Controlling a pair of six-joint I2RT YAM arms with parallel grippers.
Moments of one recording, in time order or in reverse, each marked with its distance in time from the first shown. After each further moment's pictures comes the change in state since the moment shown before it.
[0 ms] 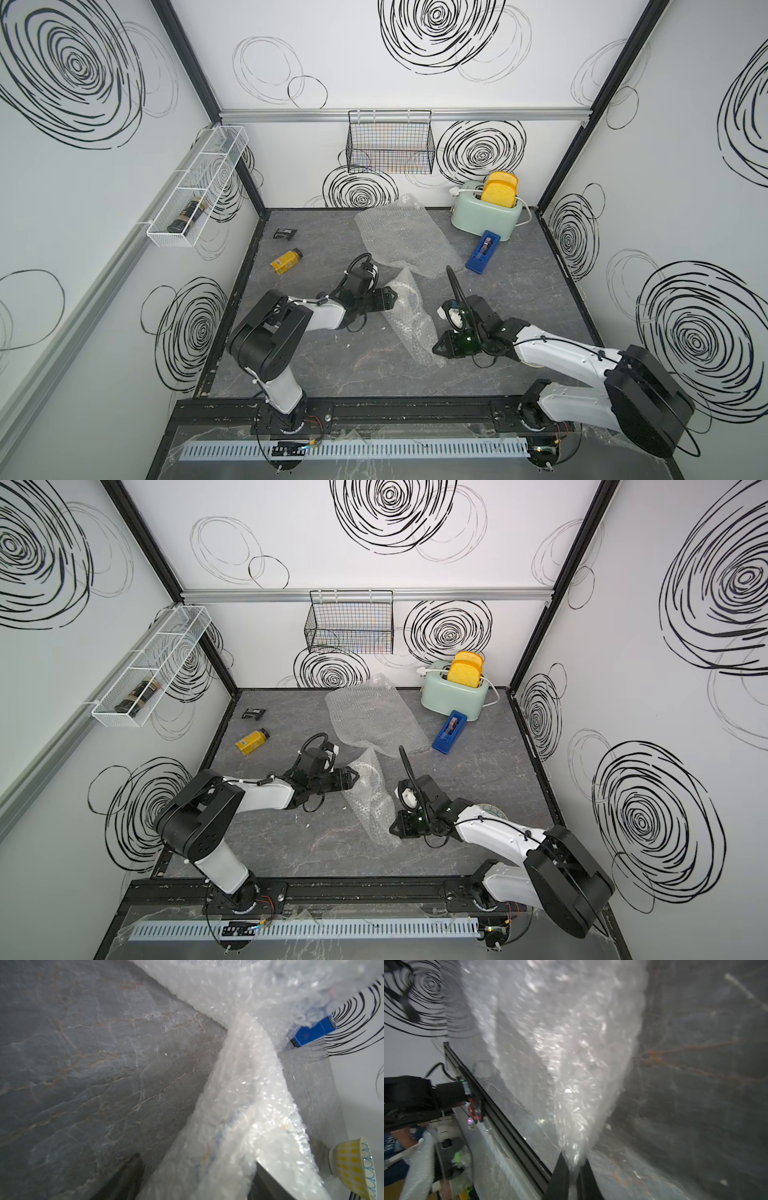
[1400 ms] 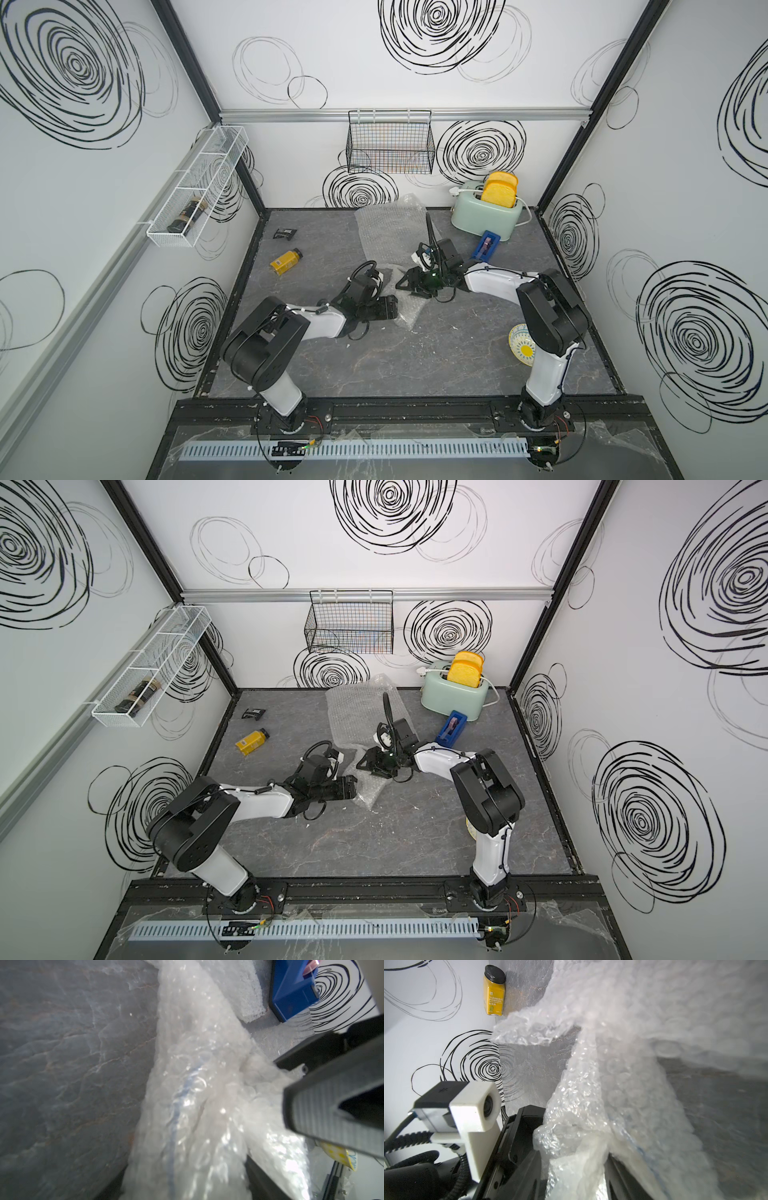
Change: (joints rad) left arm -0.058 -0.083 -0.061 -0.025 0.031 -0.024; right arm -0.160 0.668 0.637 0.100 -0.137 0.124
